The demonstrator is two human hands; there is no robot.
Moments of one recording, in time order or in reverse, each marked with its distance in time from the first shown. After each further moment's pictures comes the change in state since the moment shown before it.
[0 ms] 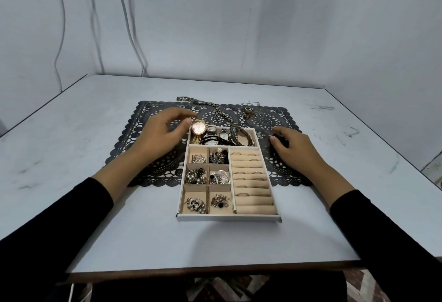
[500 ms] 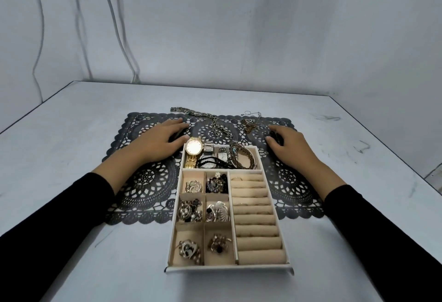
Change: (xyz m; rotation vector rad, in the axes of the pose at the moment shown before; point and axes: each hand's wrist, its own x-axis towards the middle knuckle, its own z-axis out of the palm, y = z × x) left_hand 0.065 -0.053 0.010 0.435 -0.391 -0.101; right_hand 0.066 0.006 0.013 -0.026 -0.034 0.005
